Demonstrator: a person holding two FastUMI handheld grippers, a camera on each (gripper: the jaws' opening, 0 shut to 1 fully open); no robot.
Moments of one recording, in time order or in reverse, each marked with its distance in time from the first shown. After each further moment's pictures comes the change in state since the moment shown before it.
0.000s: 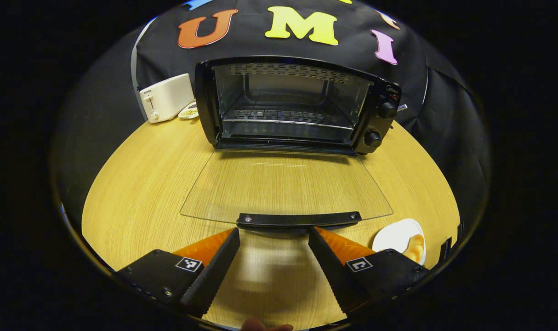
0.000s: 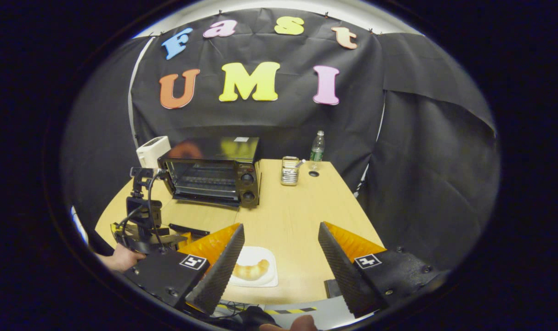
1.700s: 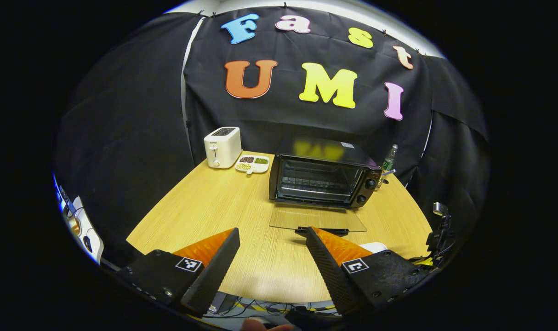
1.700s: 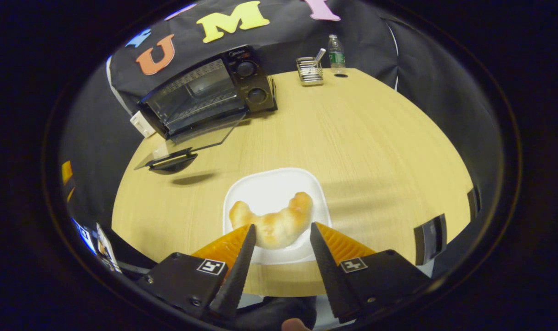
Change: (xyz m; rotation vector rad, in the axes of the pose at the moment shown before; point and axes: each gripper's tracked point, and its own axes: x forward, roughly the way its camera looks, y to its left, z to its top) left arm -0.222 0.075 0.055 -0.091 -0.276 0.108; right arm 0.102 0.058 -0.188 0.255 0.441 0.199
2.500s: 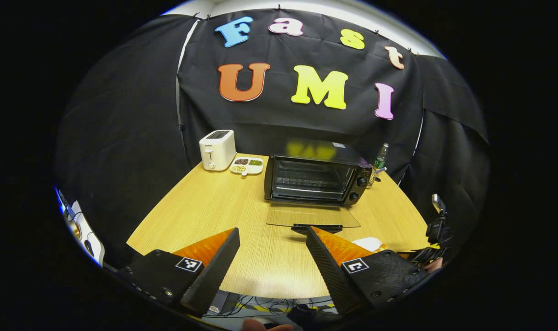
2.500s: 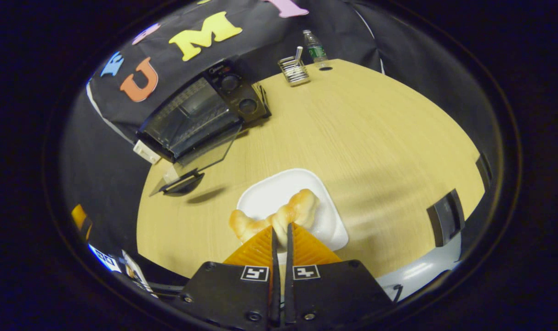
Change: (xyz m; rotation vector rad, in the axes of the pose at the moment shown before) left arm -0.019 -0.004 0.004 0.014 -0.028 -0.047; right arm -0.026 0.016 0.016 0.197 -0.059 0.075
